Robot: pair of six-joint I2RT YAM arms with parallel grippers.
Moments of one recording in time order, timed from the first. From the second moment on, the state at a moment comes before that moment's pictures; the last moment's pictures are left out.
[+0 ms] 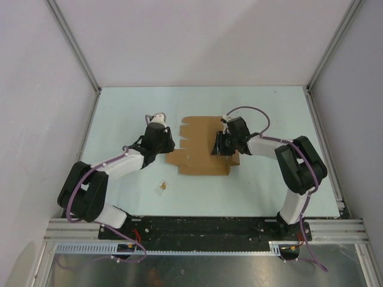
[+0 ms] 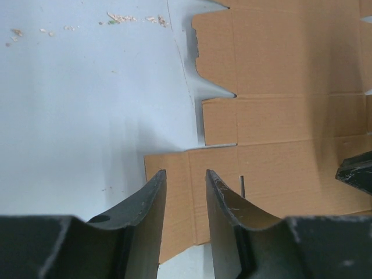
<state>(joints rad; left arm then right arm) -0.46 1.46 0.76 0.04 -0.12 -0.45 0.49 1.81 1.00 -0.06 -0.31 0.47</state>
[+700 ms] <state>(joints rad) -0.40 1.45 0.65 0.05 -0.15 -0.53 0.56 1.82 1.11 -0.13 -0.17 0.44</state>
